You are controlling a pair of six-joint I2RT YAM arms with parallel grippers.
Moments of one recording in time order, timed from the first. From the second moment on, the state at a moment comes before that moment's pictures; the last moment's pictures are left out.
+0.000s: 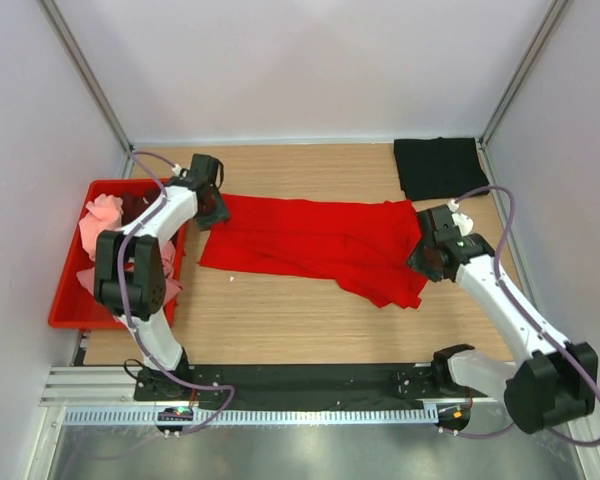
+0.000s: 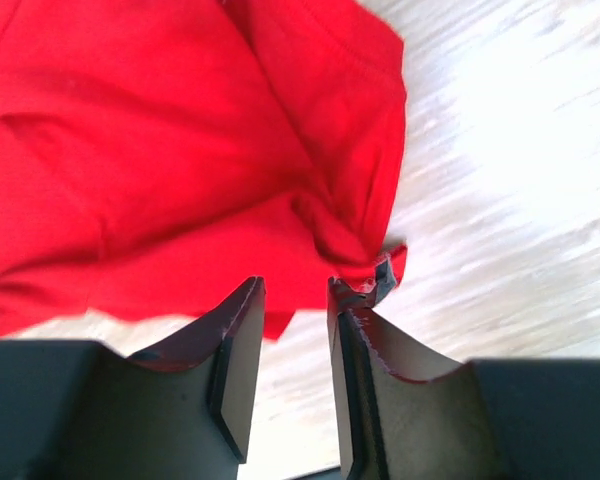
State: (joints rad) left arm -0.18 1.81 1.35 -0.66 -0.19 -0.60; right arm 0.26 1.13 0.87 -0.83 0.26 0.79
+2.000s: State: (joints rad) left arm -0.19 1.83 1.34 -0.69 -0.28 -0.53; right arm 0.43 1.59 1.19 -0.81 0.39 0.45
